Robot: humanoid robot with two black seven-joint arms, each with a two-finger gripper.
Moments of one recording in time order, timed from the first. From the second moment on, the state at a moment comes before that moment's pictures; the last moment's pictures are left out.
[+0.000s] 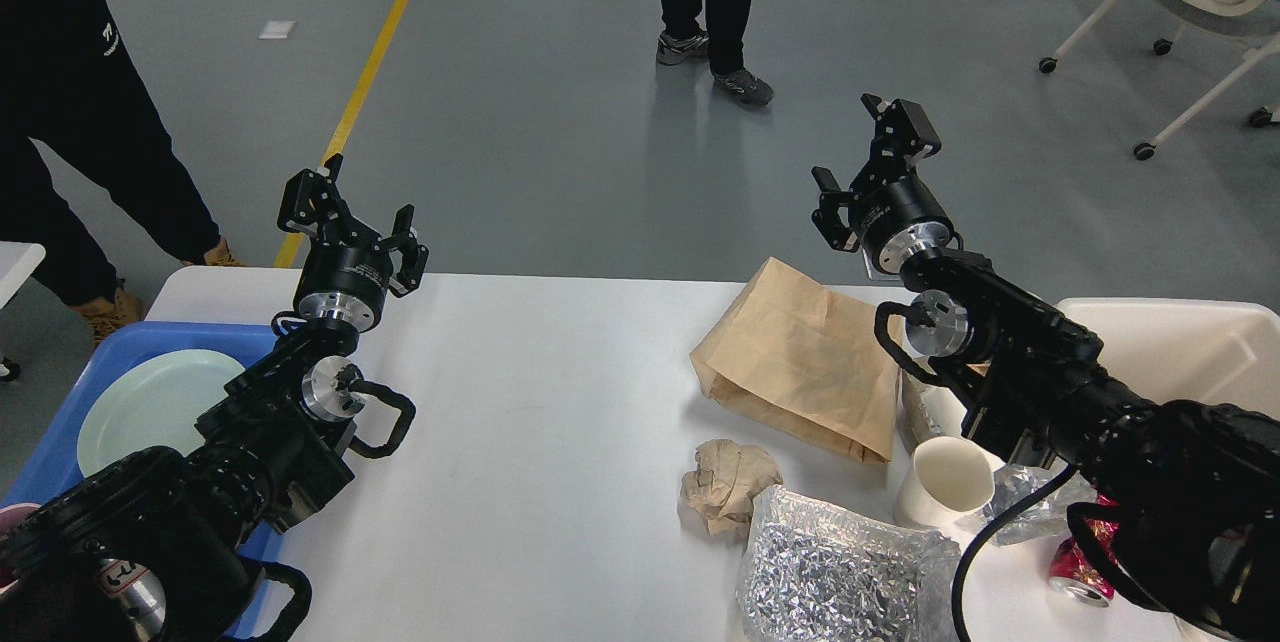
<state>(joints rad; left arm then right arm) -0.90 -0.05 -0.66 0.01 -0.14 -0.44 -0.55 0.95 -0.06 0.40 0.35 0.05 0.16 0.42</state>
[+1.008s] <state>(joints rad) -0.89 -0.06 -0.66 0.01 -0.14 -0.44 -0.68 0.98 -0.22 0.37 0.38 0.03 0.19 0.43</state>
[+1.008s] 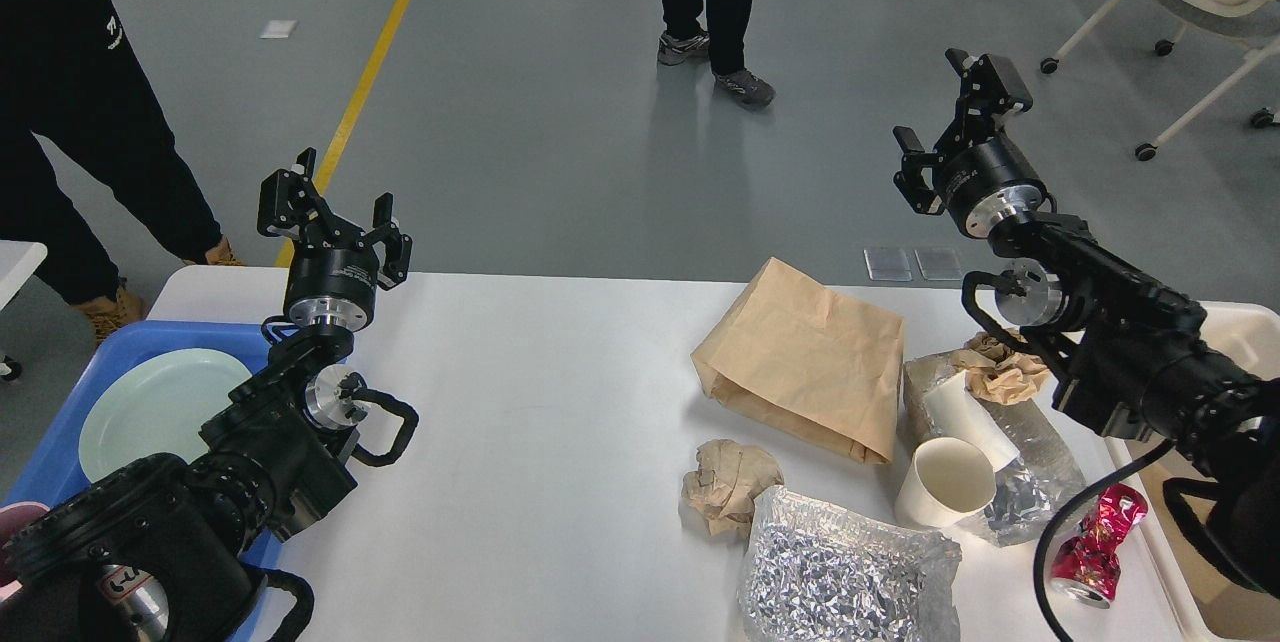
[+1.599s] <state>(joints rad) -0.89 -0.06 -0.66 0.01 -0.14 -0.44 -0.70 1.41 -0.39 -0.91 0.66 0.05 0.32 0.06</state>
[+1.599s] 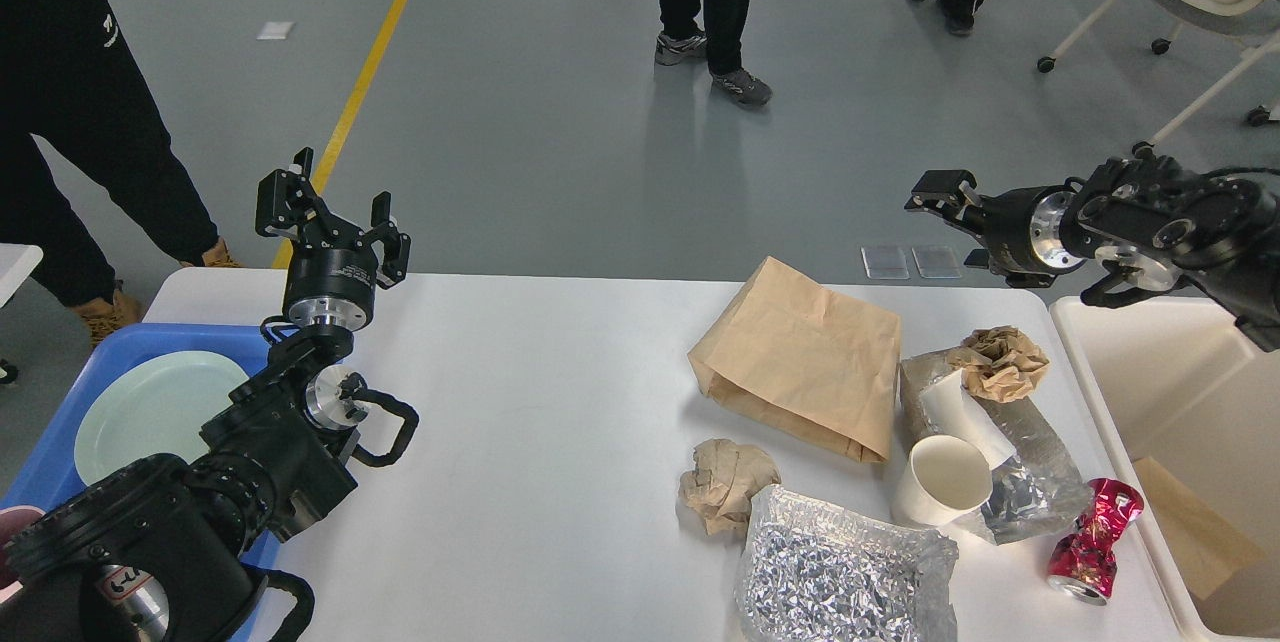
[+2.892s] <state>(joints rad) -0.89 -0.06 -0.66 0.01 -0.14 -0.44 -0.70 1.84 -0.21 -1.50 1.00 0.03 0.95 0.05</state>
